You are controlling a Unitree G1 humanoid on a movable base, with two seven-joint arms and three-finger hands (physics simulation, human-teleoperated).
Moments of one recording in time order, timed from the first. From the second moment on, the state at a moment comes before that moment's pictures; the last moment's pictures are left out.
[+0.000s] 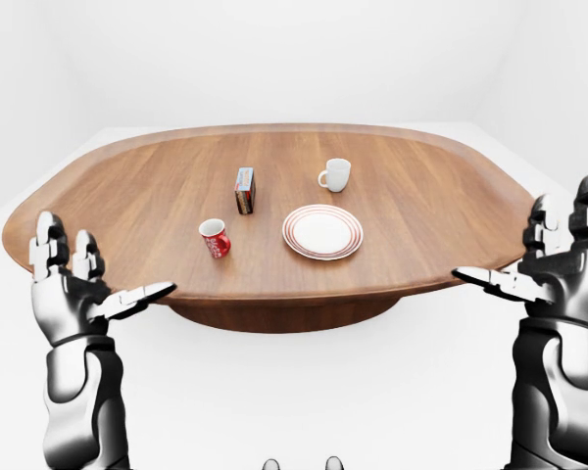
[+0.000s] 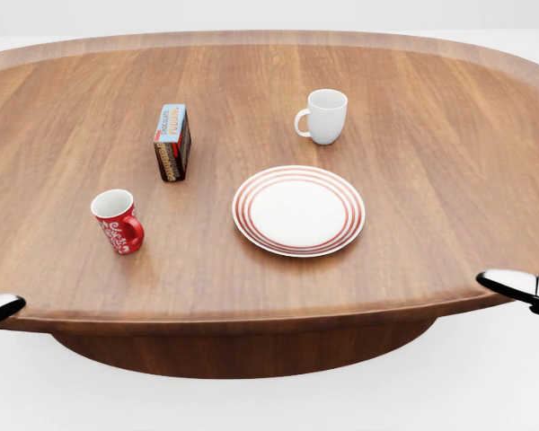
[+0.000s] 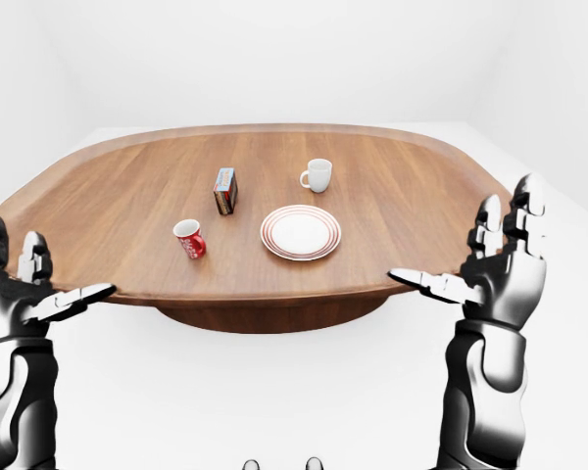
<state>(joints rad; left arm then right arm) -0.02 0.17 0.44 -0.30 -0.32 0.09 0.03 -0.03 -0.15 -0.43 -0.46 0.30 0.09 -0.04</state>
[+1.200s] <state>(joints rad) -0.01 0.24 0.63 -0.36 -0.51 0.09 0.13 -0.04 -0.22 -0.57 -0.54 0.43 0.09 -0.07</state>
